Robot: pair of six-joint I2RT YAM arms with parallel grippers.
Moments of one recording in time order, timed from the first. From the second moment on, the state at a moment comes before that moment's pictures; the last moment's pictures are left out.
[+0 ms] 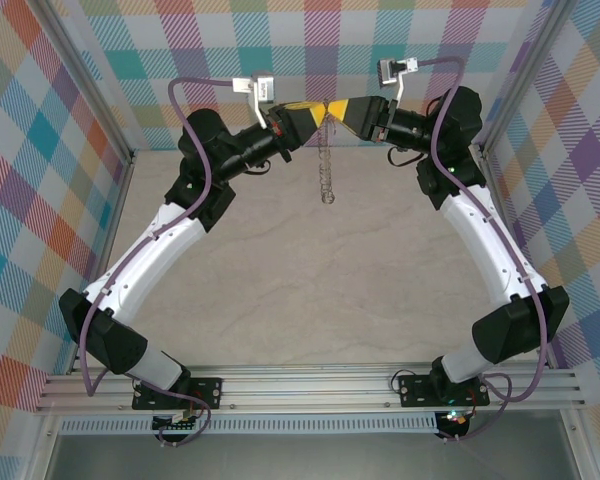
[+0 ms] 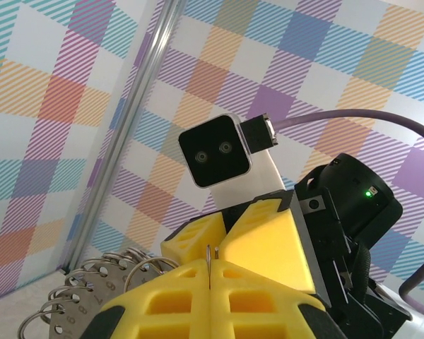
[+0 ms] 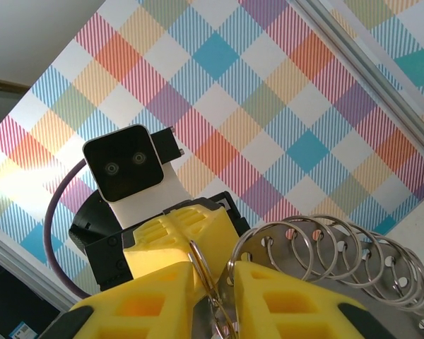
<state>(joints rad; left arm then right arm) -0.57 1.52 1.64 0.20 0.52 -0.58 0.33 1.53 1.66 0.23 -1.00 1.07</state>
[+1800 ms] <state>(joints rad) -0.40 1.82 2.21 -0.56 0.79 -0.41 0.26 1.66 1.75 -0.29 -1.16 0.65</state>
